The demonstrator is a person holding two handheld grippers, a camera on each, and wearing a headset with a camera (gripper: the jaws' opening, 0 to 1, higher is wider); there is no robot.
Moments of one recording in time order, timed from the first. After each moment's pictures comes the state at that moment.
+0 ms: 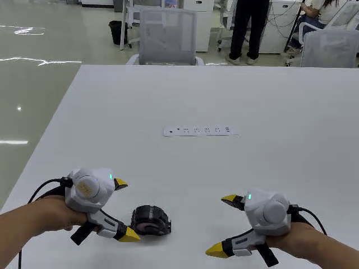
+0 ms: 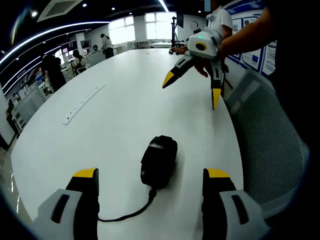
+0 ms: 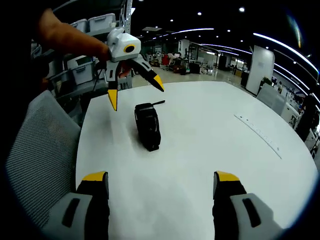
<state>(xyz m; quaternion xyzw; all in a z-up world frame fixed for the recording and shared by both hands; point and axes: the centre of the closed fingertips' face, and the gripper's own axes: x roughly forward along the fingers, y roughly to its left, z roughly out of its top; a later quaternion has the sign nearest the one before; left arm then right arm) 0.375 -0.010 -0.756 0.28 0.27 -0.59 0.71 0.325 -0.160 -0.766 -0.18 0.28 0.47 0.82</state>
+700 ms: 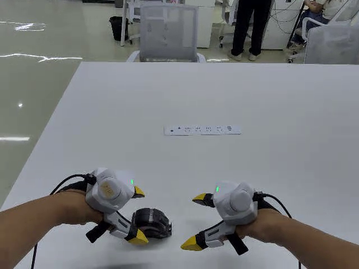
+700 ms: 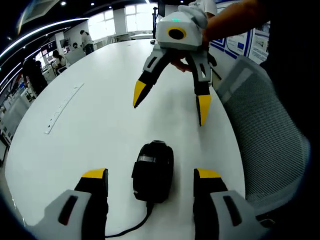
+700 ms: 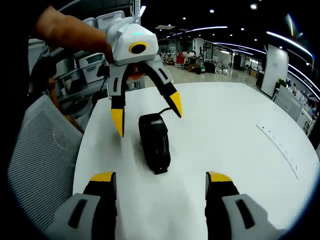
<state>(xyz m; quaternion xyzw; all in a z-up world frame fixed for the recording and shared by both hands) 0.370 -0.037 -0.776 0.31 0.29 -0.63 0.65 0.350 -0.097 -0.777 -0.18 0.28 0.53 0.78</state>
